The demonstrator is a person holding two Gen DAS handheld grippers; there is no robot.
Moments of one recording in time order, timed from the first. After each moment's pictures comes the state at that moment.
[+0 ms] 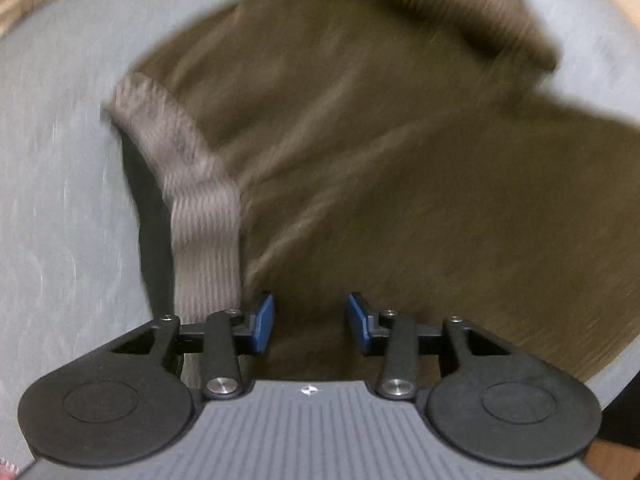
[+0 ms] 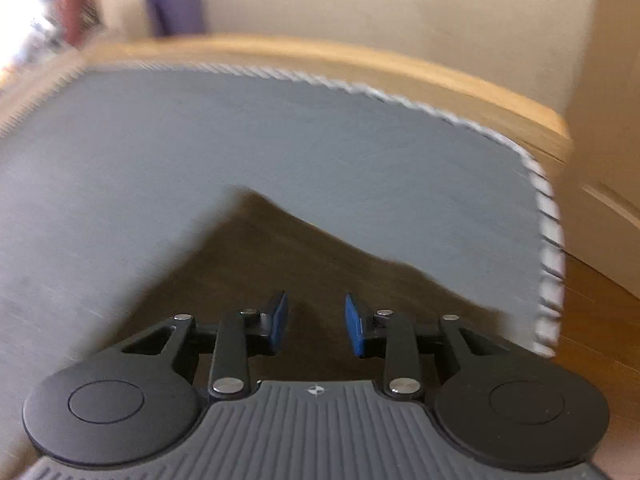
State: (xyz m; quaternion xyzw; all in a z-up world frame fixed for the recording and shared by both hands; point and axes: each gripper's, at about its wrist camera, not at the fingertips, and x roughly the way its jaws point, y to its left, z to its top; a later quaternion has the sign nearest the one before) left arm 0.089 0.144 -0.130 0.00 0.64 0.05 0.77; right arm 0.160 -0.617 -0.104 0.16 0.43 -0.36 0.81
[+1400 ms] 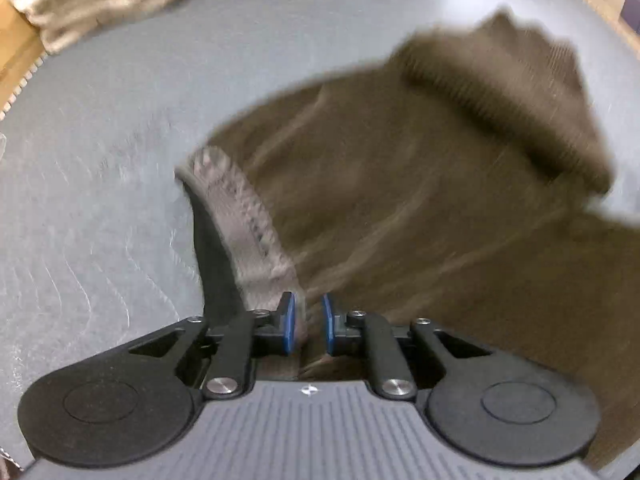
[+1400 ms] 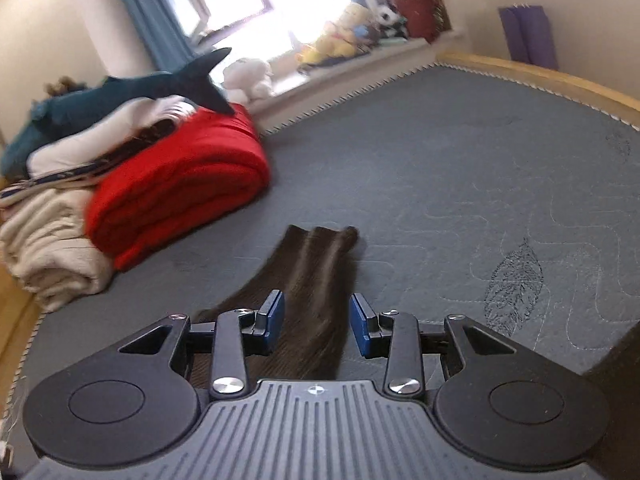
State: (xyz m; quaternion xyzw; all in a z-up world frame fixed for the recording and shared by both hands) left arm 0.112 0.149 -0.091 -0.03 0.53 0.15 0.83; right arm 0.256 -0.233 0.001 0.19 0.34 0.09 0.92
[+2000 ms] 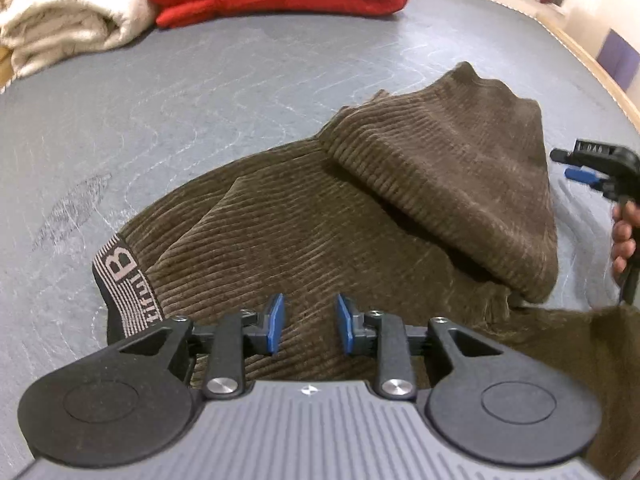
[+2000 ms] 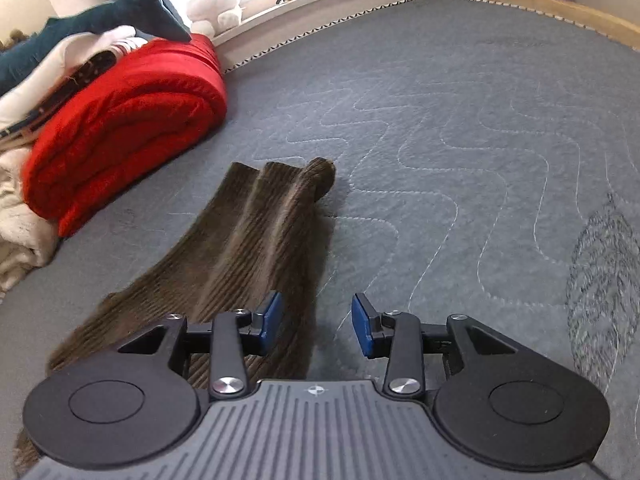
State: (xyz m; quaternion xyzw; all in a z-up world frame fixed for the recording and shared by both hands) left arm 0.181 0.123 -0.080 -0.07 0.51 0.12 0.85; right arm 0.372 -0.204 -0.124 0.16 0.40 0.09 0.90
